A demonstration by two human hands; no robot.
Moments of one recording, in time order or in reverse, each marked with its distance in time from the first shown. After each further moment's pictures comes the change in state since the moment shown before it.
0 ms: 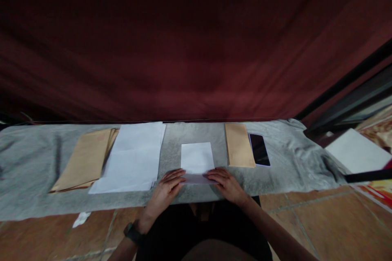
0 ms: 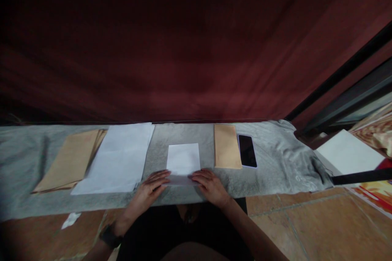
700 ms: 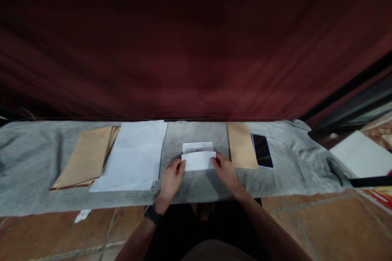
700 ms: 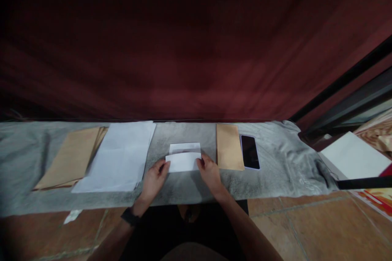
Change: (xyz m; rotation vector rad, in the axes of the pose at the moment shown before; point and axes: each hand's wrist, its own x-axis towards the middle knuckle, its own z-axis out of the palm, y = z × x) left_hand 0.048 0.015 0.014 -0.029 0.319 -0.454; right_hand 0.056 0.014 0.013 -0.001 0.313 0.531
